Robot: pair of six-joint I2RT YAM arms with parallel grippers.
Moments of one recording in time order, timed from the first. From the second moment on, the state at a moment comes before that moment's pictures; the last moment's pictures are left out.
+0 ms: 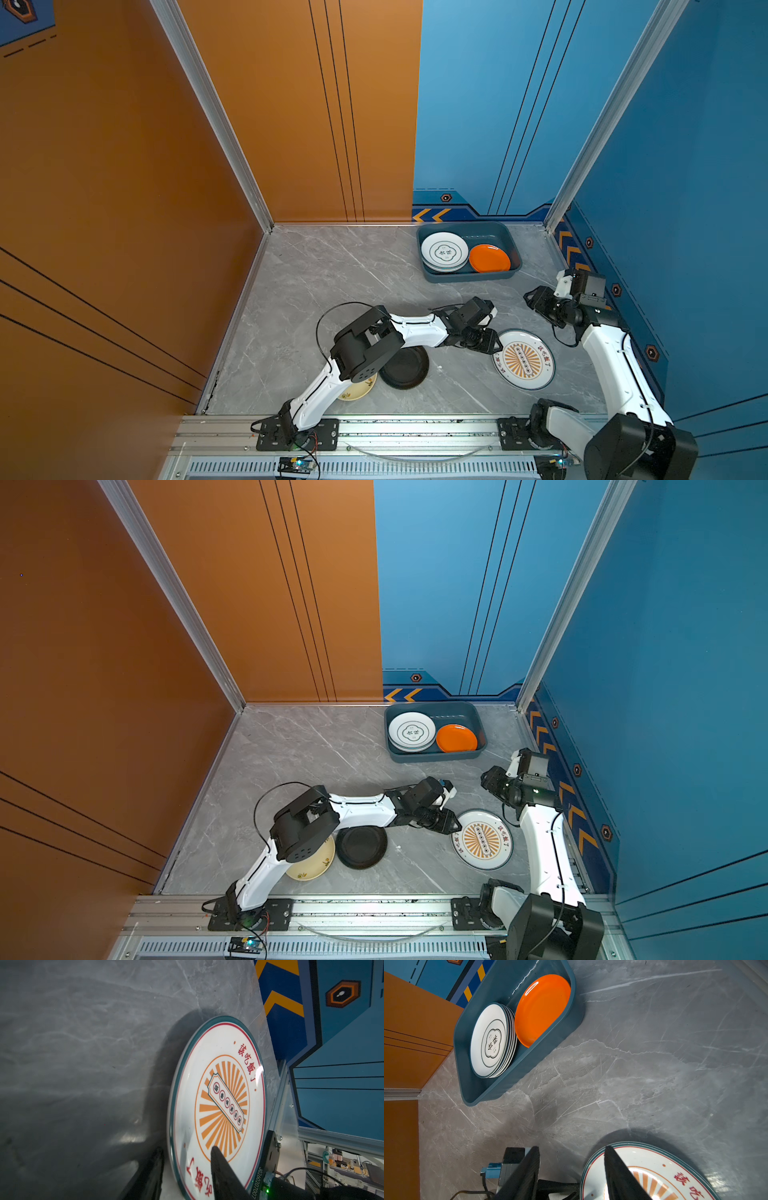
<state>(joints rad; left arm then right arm) -1.07 2.29 1.58 -0.04 0.41 -0.75 -0.27 1.08 0.82 -0.62 -0.33 0.42</state>
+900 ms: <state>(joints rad) -1.04 2.35 1.60 0.07 0.47 -0.78 -0.27 1.08 0.82 -0.62 -0.33 0.42</state>
